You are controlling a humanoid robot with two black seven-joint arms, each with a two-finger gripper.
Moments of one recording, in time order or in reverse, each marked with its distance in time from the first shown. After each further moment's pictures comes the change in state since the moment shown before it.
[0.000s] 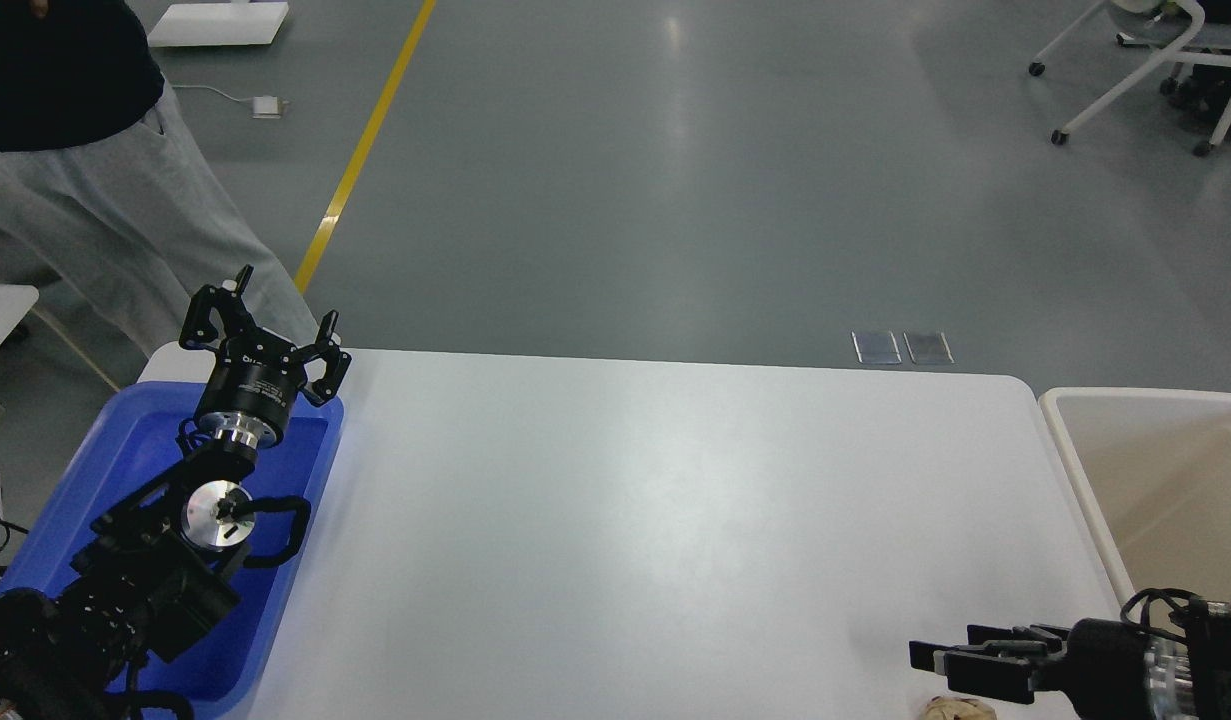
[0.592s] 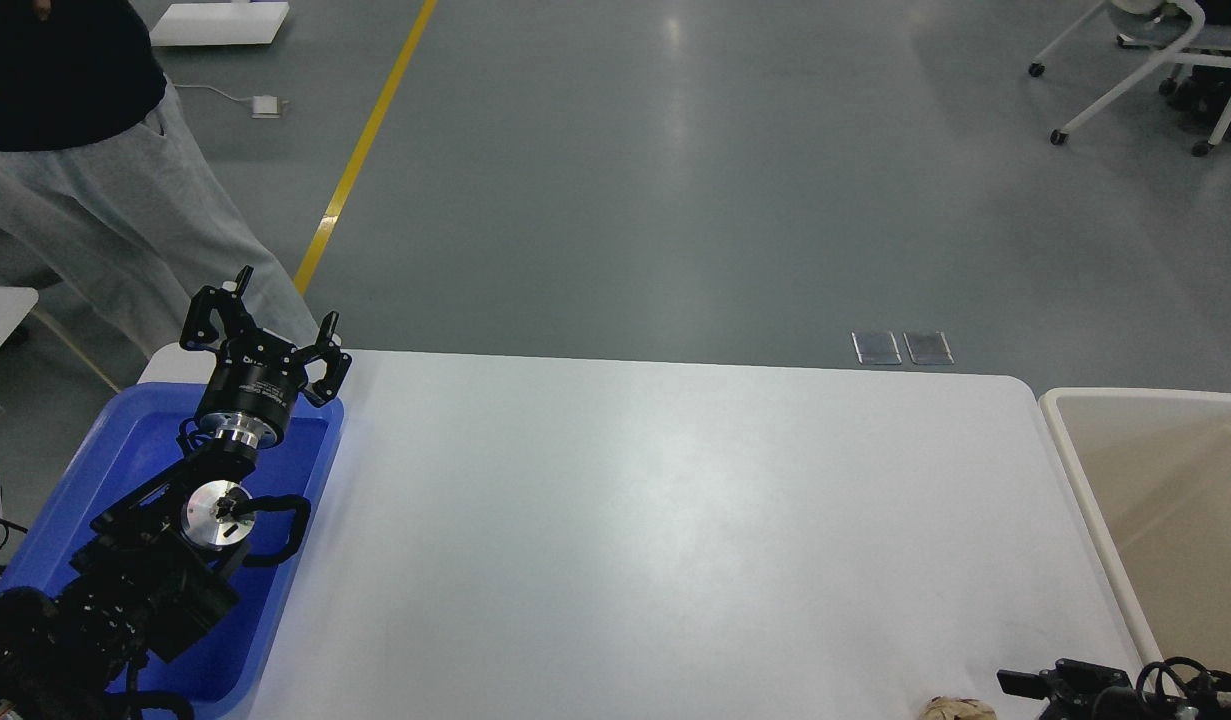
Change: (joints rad) left arm 0.000 0.000 0.000 0.000 0.000 0.000 0.000; right arm -0.028 0.038 -0.160 -0.141 -0.371 -0.276 0.001
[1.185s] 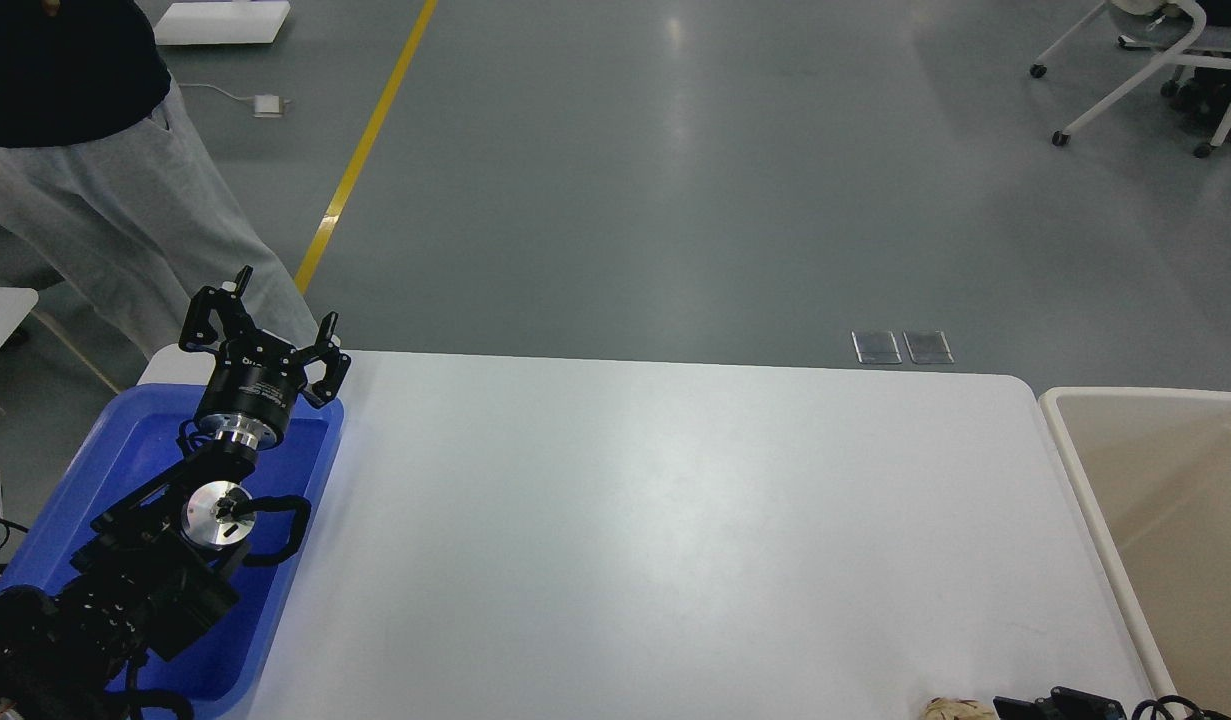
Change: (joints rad) left arm 0.000 0.000 0.000 0.000 0.000 0.000 0.000; right arm -0.033 0.089 -0.066 -0.129 -0.009 -0.123 0.001
